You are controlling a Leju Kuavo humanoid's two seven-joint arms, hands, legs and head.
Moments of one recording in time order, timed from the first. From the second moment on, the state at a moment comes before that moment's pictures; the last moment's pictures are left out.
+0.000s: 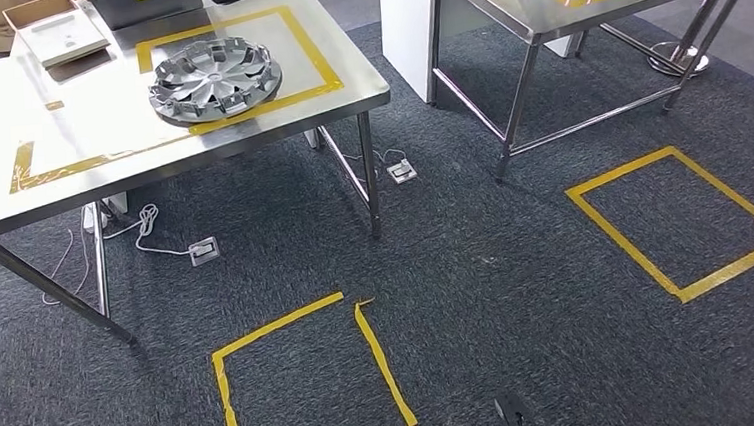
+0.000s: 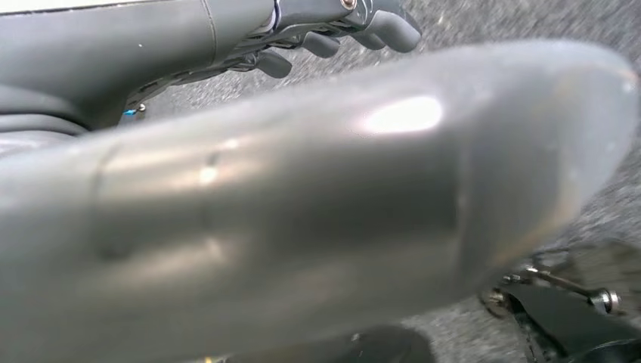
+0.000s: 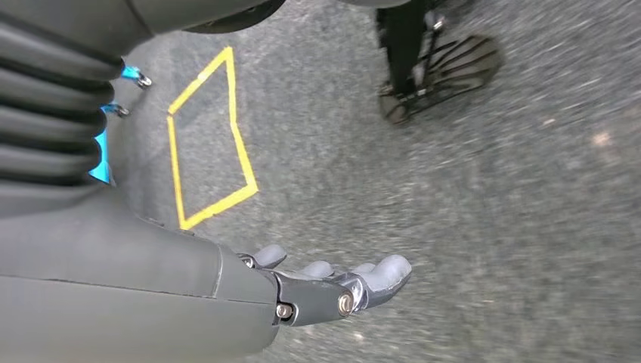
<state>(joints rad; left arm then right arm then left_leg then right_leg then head) -0.06 -0.10 0.53 -0.18 -1.01 0.24 0.13 -0.04 0.05 -0.20 -0.18 0.07 0.06 0.35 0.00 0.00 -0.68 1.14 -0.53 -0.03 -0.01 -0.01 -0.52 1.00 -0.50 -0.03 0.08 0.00</state>
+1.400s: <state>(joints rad) 0.07 -0.04 0.20 -0.36 -0.30 0.06 0.05 0.12 0.03 -0.07 -0.28 0.03 0.02 0.09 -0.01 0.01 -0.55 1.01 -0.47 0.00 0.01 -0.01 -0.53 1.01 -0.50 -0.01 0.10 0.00</state>
